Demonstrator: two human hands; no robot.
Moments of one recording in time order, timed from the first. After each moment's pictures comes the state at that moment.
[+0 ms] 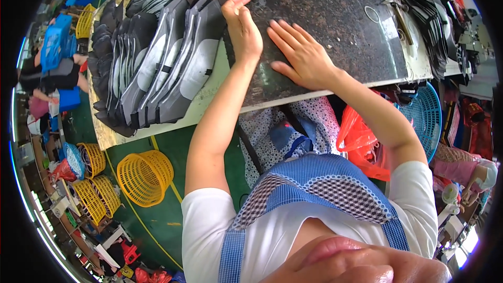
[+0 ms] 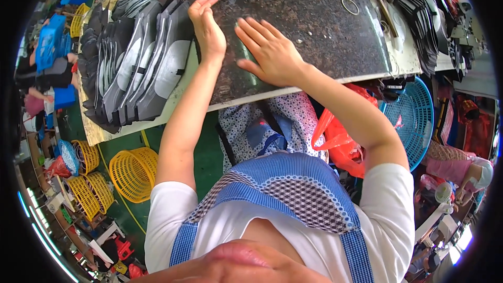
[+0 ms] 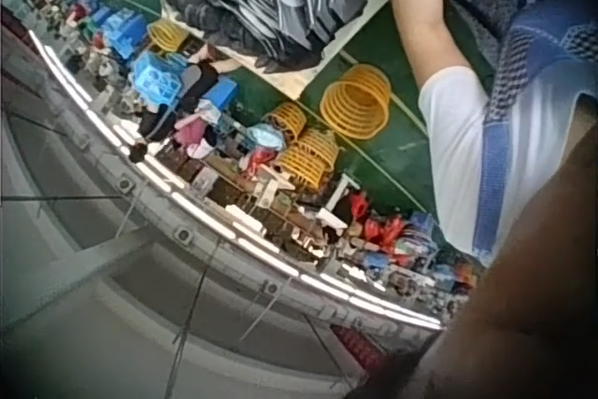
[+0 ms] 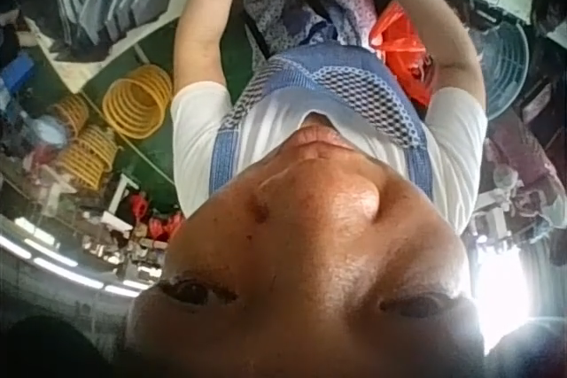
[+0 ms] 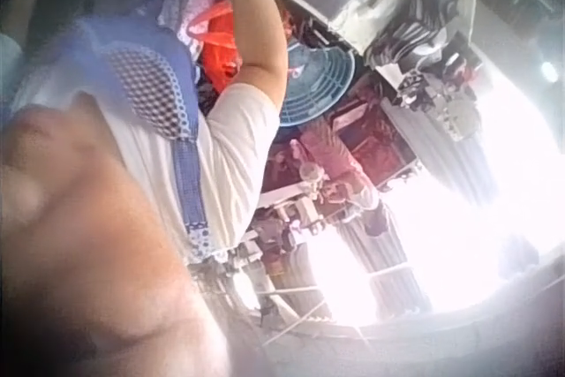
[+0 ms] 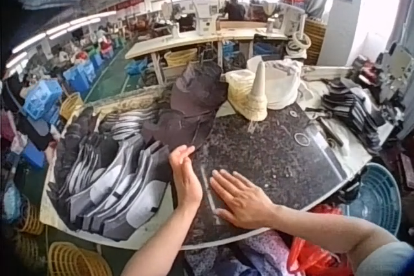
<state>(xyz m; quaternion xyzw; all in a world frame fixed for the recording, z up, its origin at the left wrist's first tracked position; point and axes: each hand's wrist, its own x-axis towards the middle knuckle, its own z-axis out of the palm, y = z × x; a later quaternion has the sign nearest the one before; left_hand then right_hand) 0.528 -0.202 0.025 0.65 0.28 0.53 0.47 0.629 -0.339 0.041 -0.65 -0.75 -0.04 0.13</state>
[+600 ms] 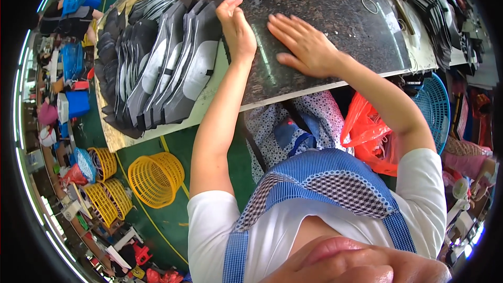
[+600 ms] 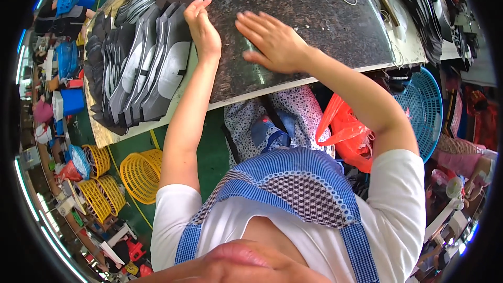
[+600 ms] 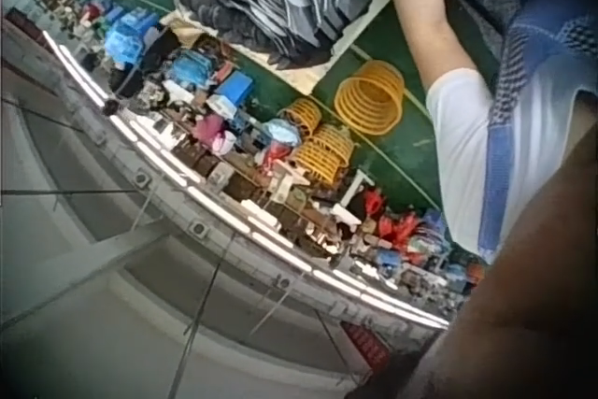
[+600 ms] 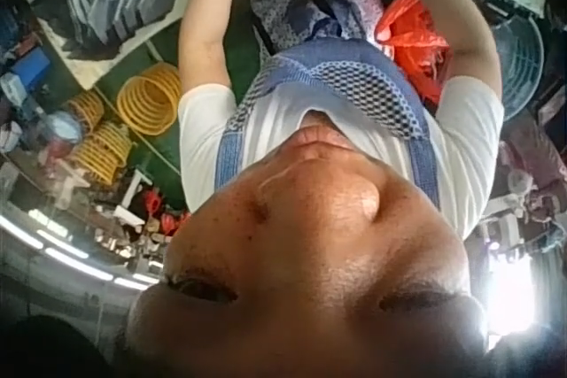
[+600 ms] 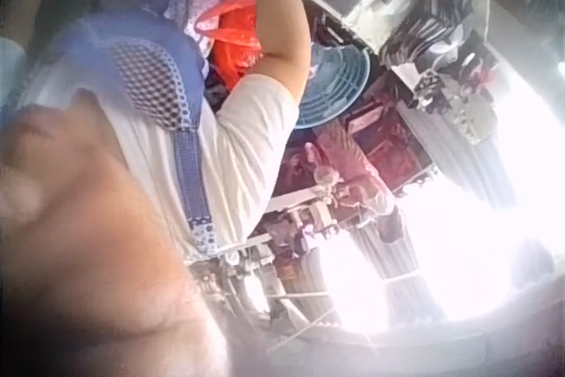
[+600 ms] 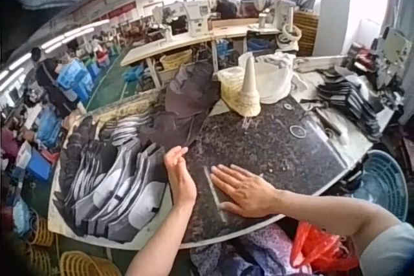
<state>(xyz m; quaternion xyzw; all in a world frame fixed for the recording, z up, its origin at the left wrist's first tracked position) 0.532 -0.200 0.020 0.66 0.25 0.53 0.46 0.660 -0.345 0.036 -0.62 -0.78 -0.03 0.11</state>
